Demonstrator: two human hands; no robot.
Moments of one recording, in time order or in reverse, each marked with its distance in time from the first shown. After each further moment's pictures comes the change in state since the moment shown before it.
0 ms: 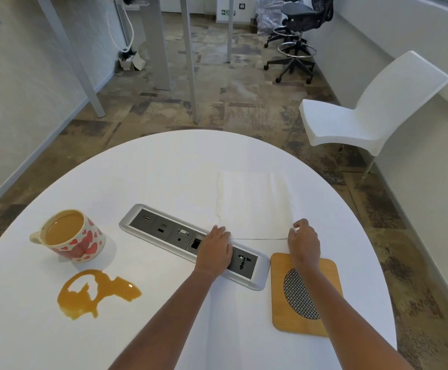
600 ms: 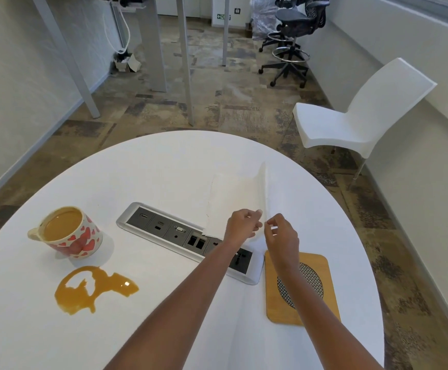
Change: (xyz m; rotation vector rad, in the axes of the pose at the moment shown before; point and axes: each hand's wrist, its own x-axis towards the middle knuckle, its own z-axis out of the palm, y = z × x) left_hand 0.028 0.076 -0.045 -1.100 -0.116 -0.368; right_hand -0.039 -0.031 -0.005 0.212 0.020 -0.246
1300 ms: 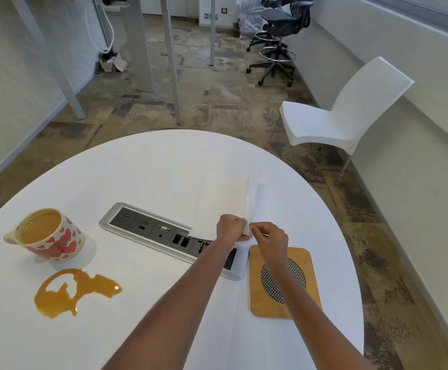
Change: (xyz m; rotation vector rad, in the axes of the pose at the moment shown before) left_hand 0.004 -0.007 0.021 -0.076 0.117 -0.137; right_hand -0.006 0.012 -0.011 0.243 -0.006 0.137
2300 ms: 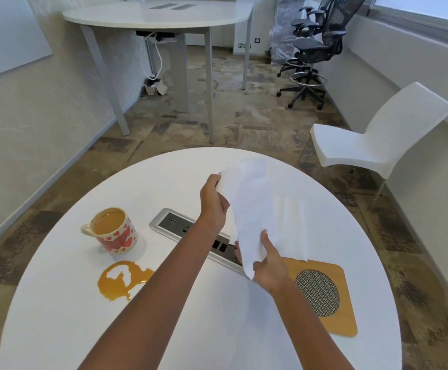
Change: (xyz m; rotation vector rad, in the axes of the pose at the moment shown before) left_hand -0.061 0.079 -0.113 -0.777 0.034 0.297; right_hand -0.051 -0.058 0.038 1.170 -0.455 0.850
